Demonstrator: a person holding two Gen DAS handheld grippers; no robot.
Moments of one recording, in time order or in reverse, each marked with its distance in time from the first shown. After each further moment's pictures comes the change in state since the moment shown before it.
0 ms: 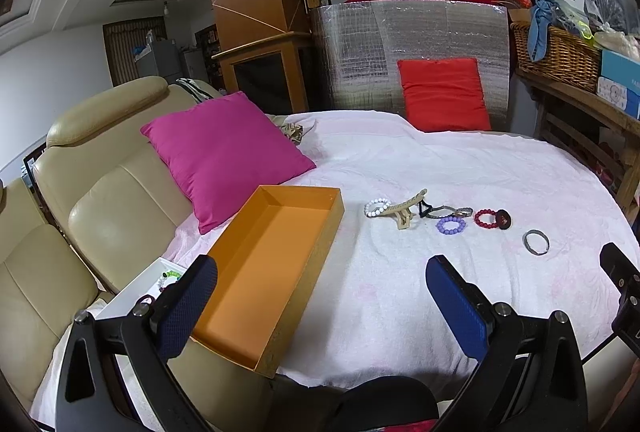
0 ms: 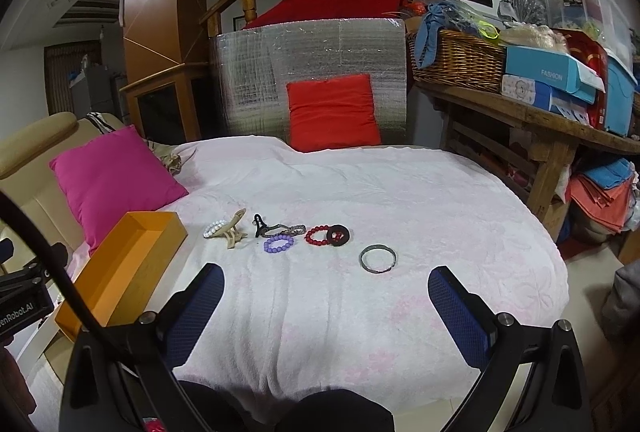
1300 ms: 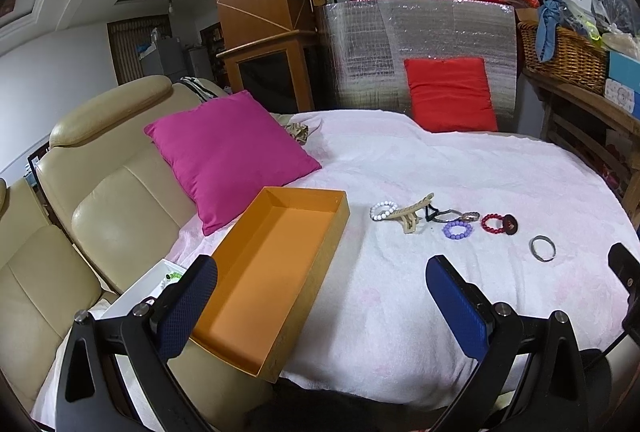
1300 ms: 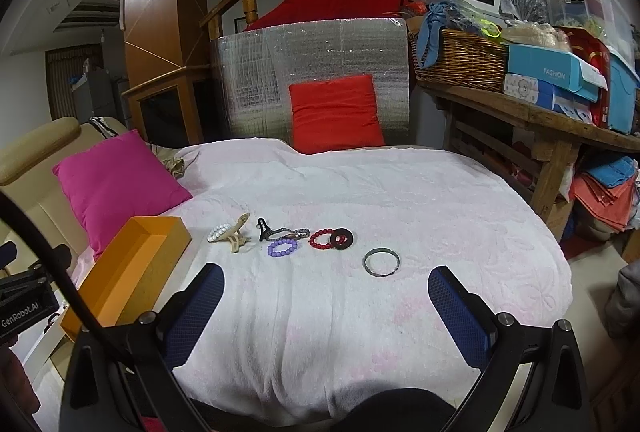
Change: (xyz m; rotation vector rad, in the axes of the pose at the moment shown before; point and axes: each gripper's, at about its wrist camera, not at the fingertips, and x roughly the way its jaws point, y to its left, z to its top) left arm 0.014 -0.001 0.010 -0.006 0.017 0.028; right arm 0.007 0.000 0.009 0.012 0.007 0.012
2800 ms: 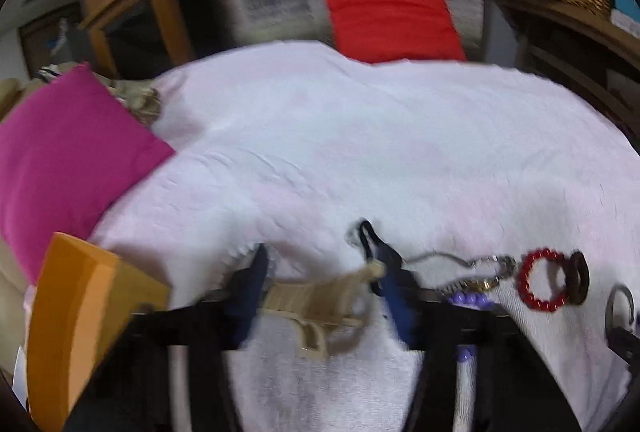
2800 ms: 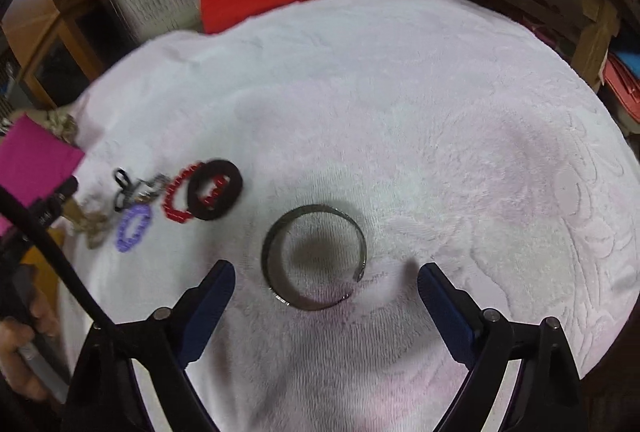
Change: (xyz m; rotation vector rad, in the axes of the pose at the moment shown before) left arm 0.334 -0.159 0.047 0.165 0.205 -0.240; right arm 0.297 -0.108 -0.023 0.186 0.523 -0.080
